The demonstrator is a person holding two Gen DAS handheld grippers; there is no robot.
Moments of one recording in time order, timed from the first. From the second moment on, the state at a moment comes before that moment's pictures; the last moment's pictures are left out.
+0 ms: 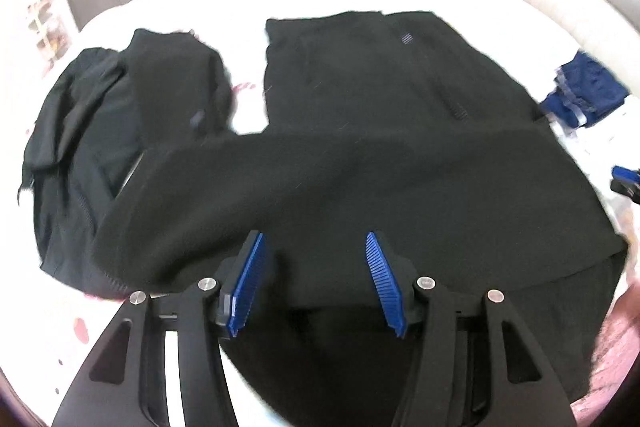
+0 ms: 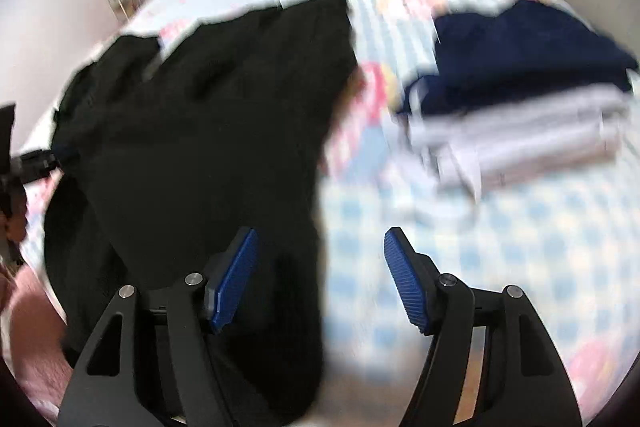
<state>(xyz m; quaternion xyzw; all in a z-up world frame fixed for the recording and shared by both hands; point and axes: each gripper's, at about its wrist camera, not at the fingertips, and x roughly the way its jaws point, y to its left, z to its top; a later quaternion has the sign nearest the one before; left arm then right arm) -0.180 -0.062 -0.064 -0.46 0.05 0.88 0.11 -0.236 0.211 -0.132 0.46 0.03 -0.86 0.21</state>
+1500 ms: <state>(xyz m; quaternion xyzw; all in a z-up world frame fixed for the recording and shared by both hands) -0.264 0.049 -0.101 -0.50 0.05 0.85 0.16 -0.345 0.191 -0.162 0.50 0.08 -0.86 0.10</state>
